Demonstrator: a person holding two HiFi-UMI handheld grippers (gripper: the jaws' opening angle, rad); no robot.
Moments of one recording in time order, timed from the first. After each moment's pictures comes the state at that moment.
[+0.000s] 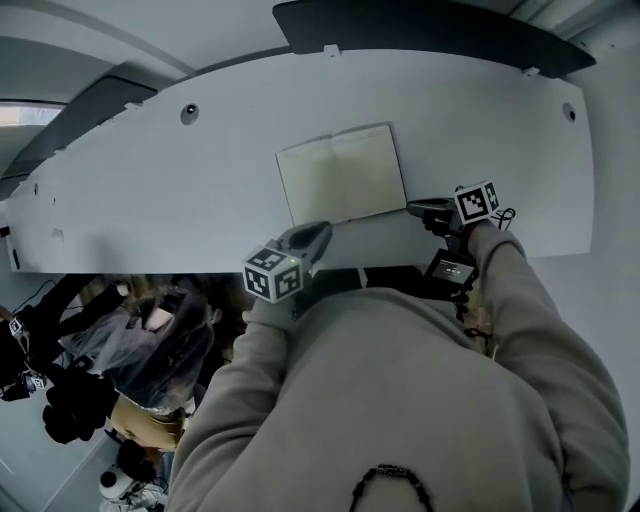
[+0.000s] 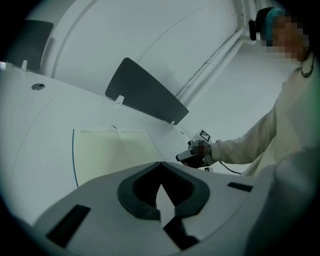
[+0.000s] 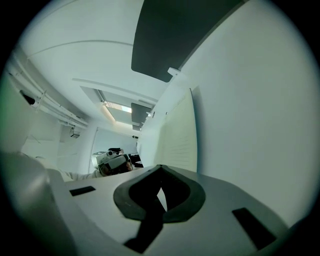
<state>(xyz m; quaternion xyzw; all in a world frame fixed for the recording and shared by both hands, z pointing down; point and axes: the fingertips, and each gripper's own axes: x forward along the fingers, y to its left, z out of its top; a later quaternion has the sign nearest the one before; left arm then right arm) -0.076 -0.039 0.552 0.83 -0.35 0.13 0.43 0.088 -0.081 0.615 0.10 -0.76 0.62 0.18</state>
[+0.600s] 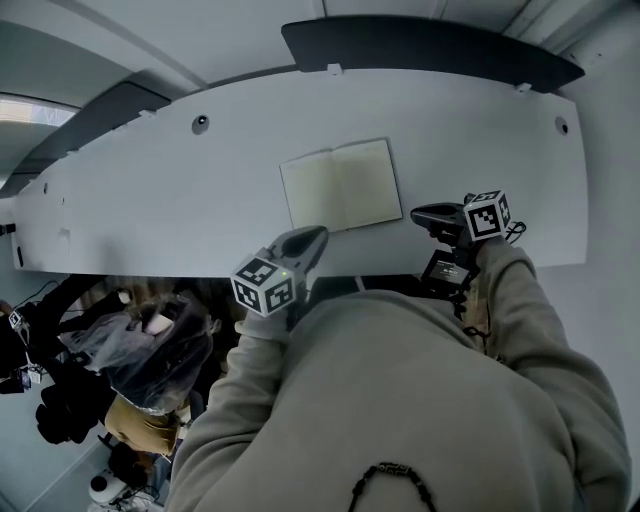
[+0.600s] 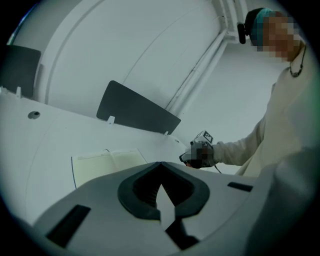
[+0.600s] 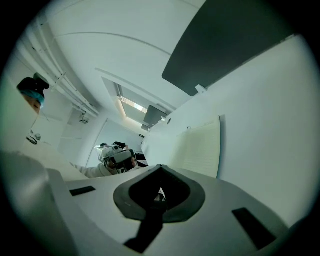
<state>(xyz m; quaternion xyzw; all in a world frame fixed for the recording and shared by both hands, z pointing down) -0.076 -0.046 0.483 0.85 -0.36 0.10 0.36 0.092 -0.087 0.529 0.08 -0.83 0.53 0.16</state>
